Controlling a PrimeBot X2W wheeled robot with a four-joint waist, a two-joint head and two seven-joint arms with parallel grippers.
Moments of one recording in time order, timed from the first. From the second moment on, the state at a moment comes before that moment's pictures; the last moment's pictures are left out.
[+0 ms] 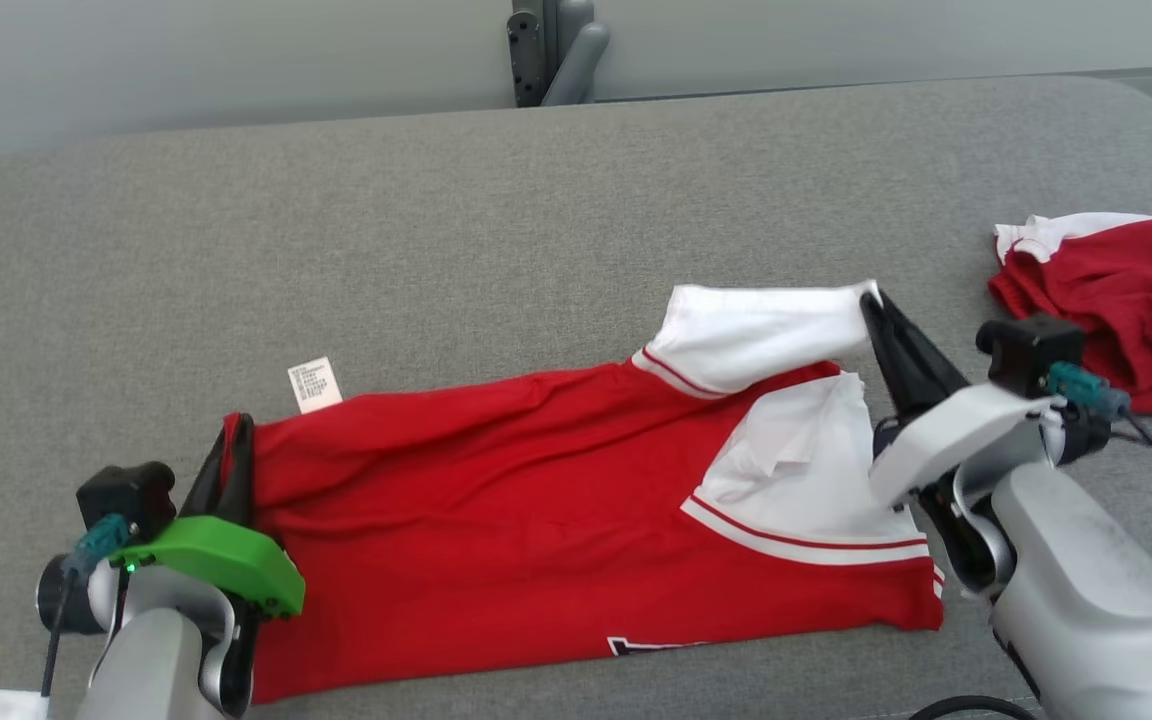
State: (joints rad) left arm -0.38 0.18 -0.14 0.70 -0.40 -0.13 -0.26; right arm -0.54 -0.26 0.38 0.60 0.53 0.13 -0.26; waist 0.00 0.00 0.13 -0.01
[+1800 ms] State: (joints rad) left arm 0.05 0.05 0.08 0.35 -0.12 -0.11 -0.26; right arm -0.17 -0.16 0.17 0.62 0.43 0.13 -0.26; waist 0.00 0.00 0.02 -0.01
